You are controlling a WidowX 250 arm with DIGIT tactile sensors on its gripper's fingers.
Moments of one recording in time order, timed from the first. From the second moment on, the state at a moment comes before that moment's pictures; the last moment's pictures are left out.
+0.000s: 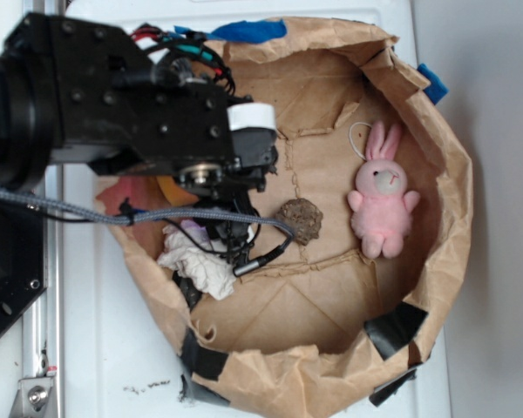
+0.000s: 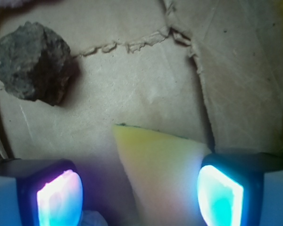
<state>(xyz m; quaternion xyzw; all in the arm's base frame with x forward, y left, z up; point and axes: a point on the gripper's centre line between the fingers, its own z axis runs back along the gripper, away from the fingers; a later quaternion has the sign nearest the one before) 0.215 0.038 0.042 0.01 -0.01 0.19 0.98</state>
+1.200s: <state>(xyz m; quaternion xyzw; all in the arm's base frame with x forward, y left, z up) 0.195 0.020 0.038 0.01 0.00 0.18 0.98</state>
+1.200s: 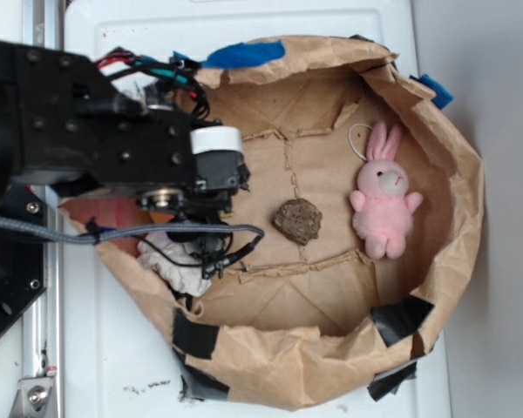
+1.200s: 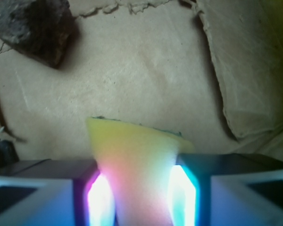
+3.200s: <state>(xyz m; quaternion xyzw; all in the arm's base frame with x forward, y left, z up) 0.247 0.028 0.149 0.00 -0.02 0.07 1.00</state>
